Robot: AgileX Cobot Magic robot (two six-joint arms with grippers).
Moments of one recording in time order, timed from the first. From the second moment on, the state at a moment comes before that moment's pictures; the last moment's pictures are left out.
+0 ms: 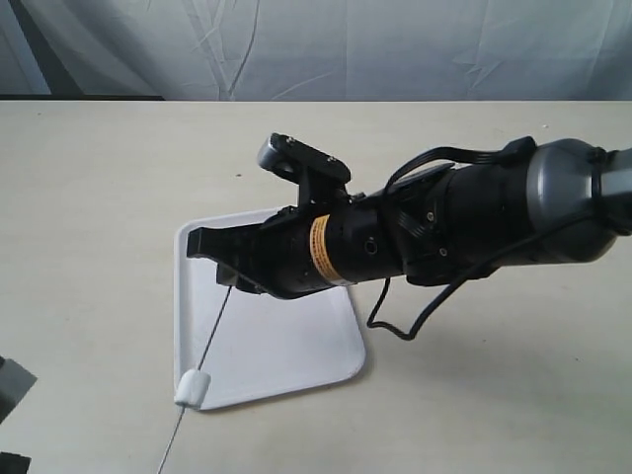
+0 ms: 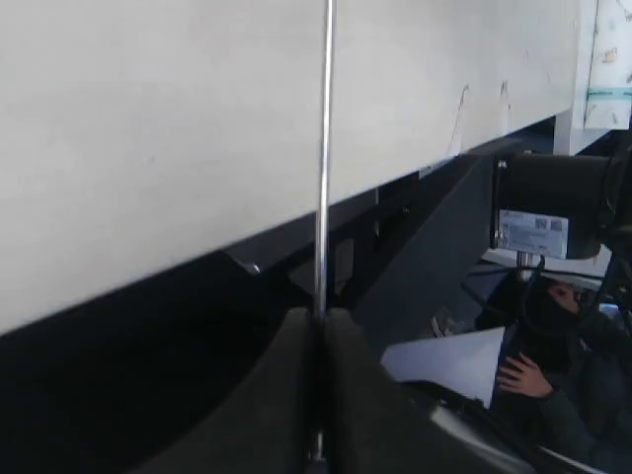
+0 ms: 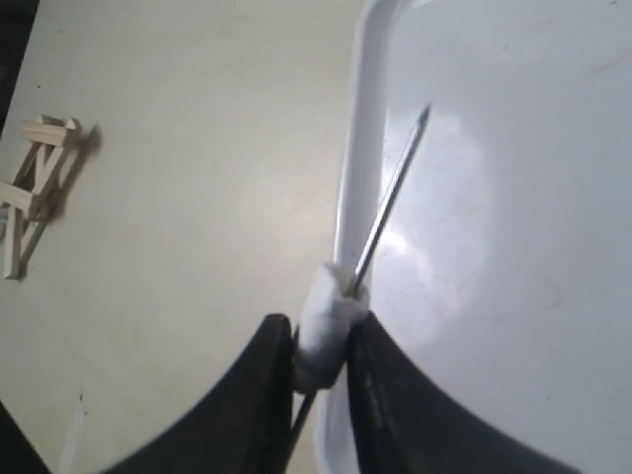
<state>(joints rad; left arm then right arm) -0.30 0.75 -0.11 -1.14 1.00 0.41 0.83 1.80 -0.94 -1.32 -0.22 2.08</state>
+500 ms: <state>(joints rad) -0.30 0.75 -0.11 -1.03 1.21 0.30 0.83 1.80 -0.94 -1.38 0.03 2.06</state>
